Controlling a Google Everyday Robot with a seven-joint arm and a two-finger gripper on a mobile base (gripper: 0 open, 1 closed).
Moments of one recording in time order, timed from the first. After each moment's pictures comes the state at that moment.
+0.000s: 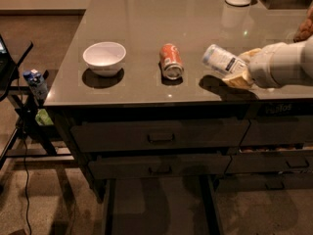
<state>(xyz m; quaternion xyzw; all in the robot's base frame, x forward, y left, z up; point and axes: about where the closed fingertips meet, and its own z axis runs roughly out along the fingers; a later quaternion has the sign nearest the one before) 0.606 -0.240 0.886 -0.43 0.78 -0.07 0.45</state>
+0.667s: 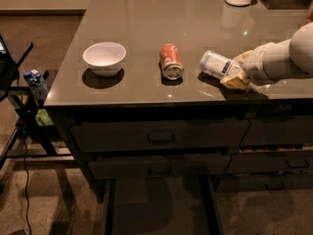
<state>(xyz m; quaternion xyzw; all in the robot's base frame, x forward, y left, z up) 0.632 -0.245 0.855 -0.47 0.79 -0.06 0.40</state>
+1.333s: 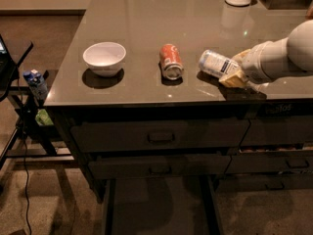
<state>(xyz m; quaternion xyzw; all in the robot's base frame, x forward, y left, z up) 0.639 -0.241 0.856 -0.47 0.79 -0.05 0.40</state>
